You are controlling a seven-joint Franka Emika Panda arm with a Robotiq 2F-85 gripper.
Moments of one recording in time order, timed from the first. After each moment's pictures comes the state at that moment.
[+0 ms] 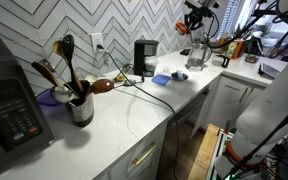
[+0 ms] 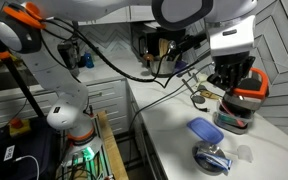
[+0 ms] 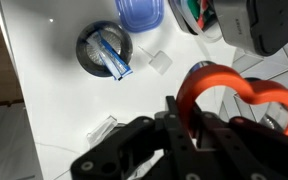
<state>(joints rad) -0.39 -0.15 -0.35 -1.74 0.12 1.98 0.88</state>
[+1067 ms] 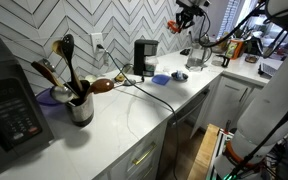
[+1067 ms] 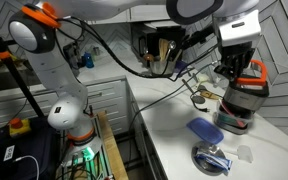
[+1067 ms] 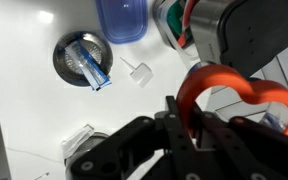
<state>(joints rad) -0.35 -0.07 -0.31 -1.65 0.13 1.97 0.88</state>
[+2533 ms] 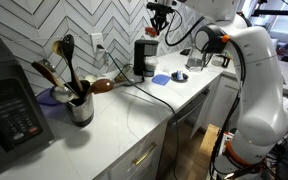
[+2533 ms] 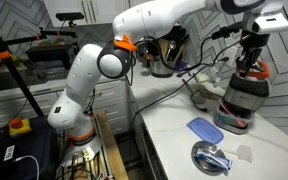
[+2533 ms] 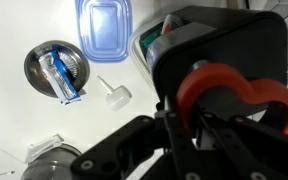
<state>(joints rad) -0.36 0.59 -0.24 -0.69 0.15 1.45 0.92</state>
